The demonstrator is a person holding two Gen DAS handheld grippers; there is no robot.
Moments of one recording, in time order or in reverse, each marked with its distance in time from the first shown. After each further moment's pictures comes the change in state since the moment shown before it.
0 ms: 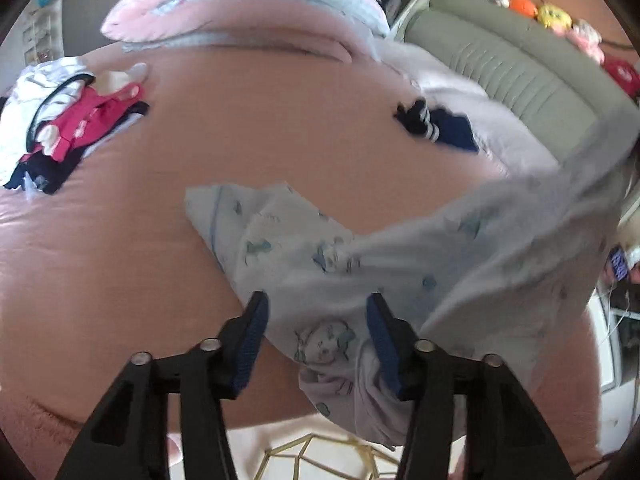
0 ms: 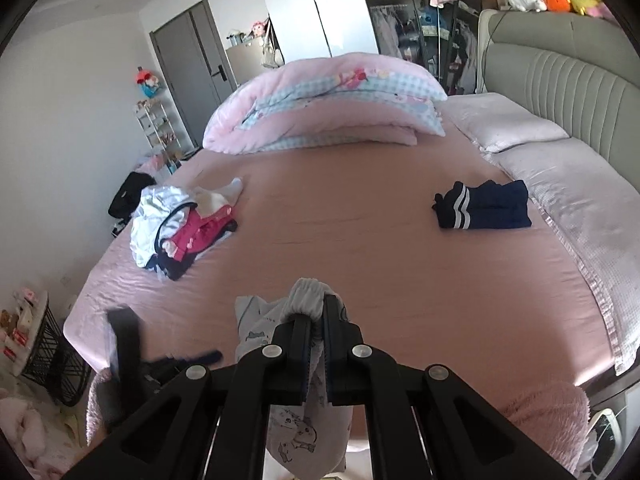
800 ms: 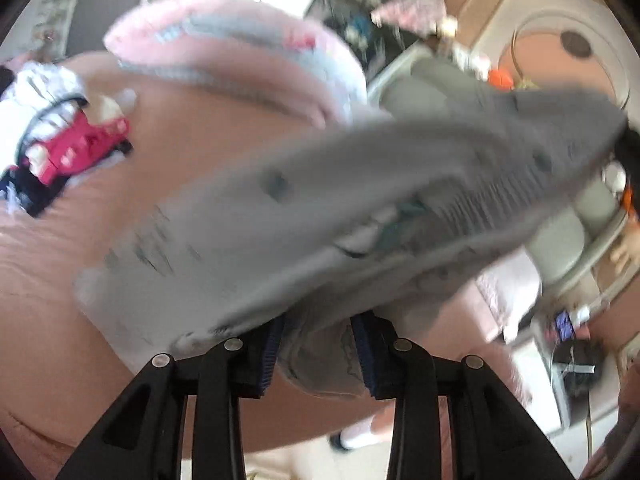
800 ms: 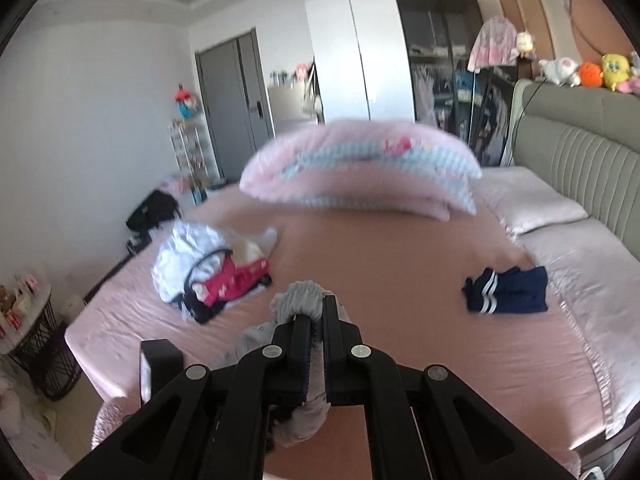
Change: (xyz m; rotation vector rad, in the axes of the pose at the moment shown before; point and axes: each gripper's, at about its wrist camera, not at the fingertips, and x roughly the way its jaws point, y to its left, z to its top) left arm -0.075 0.028 0.060 -0.146 -0.254 -0.121; right arm -0.045 0.072 0.041 -0.131 -0.196 0.053
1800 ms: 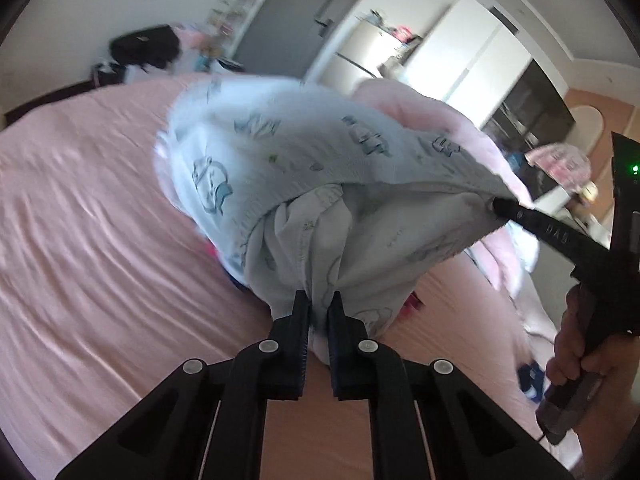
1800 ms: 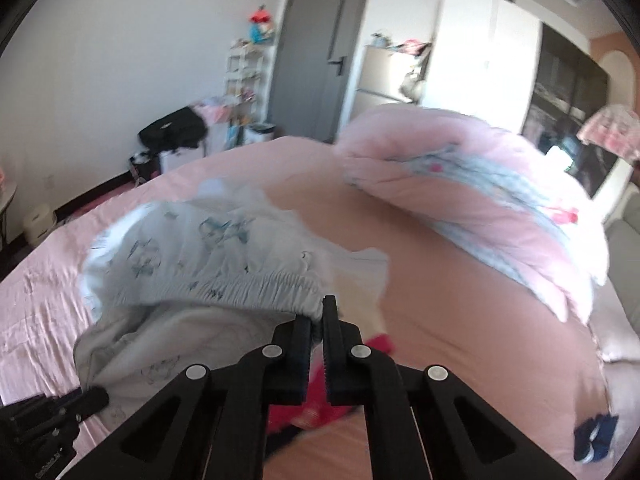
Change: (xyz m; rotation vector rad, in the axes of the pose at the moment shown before) left arm -0.056 0.352 0.068 -0.394 -0.237 0.256; right arm 0.410 0.282 0.053 -0.383 0.100 -0.035
